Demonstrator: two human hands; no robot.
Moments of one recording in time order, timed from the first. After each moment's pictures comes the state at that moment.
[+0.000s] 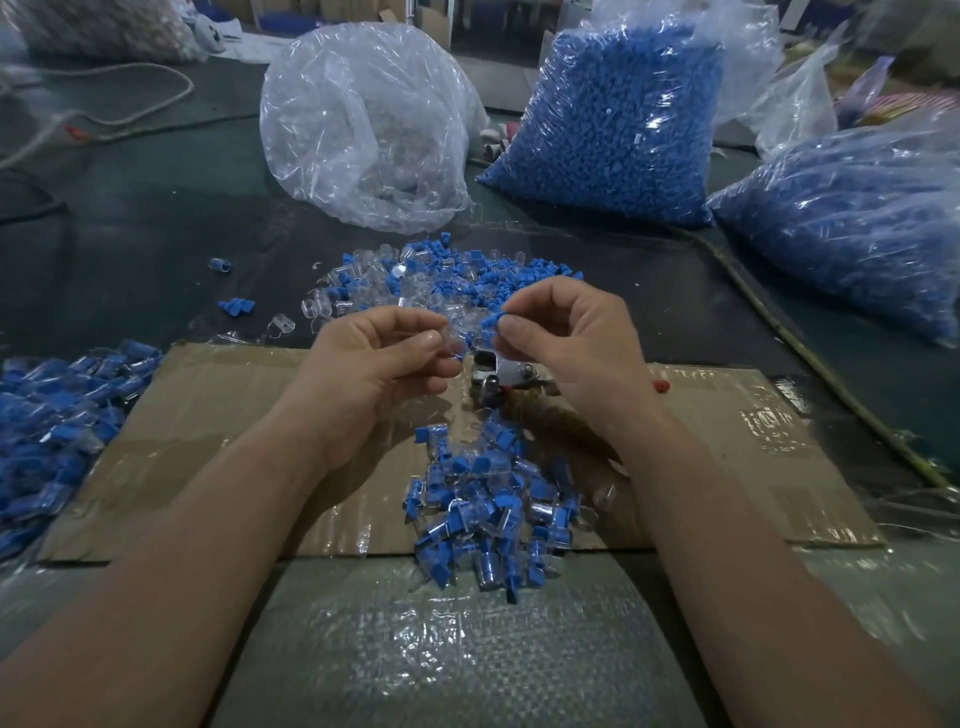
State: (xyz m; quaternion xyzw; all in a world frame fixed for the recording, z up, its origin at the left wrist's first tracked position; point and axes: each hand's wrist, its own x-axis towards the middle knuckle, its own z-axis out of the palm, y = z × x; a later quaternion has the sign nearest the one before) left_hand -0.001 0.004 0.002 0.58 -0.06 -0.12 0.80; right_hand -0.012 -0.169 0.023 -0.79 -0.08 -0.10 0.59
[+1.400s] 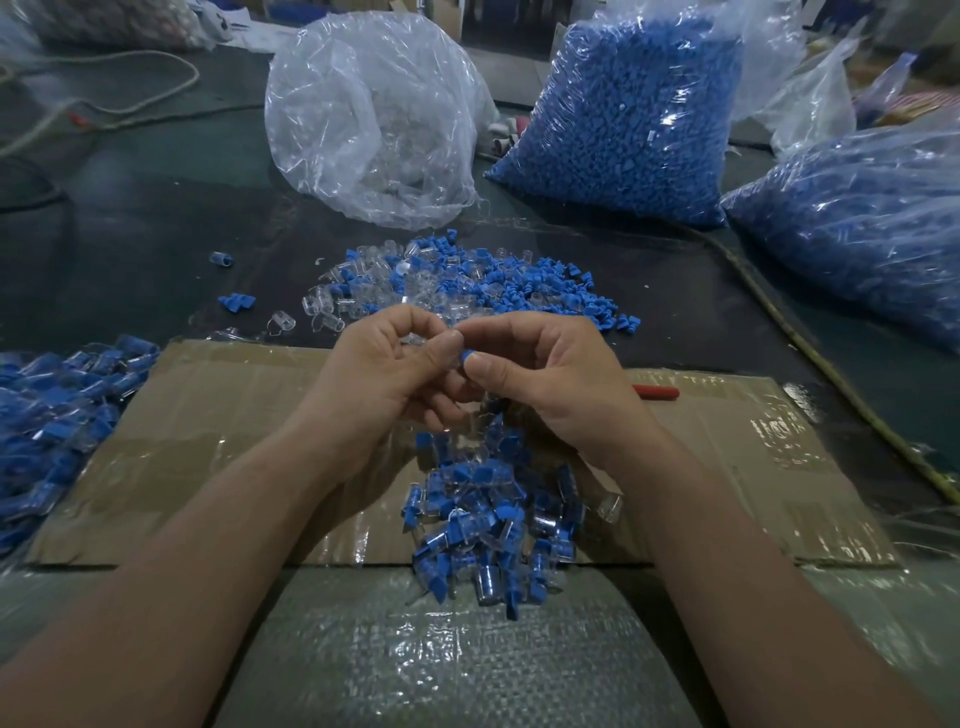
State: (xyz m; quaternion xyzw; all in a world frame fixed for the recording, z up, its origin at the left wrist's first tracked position) left_hand -0.003 -0.004 -0.001 0.64 -0.10 -0.10 0.76; right_hand -0.020 -0.159 0.023 -0.76 -0.16 0.04 0.63
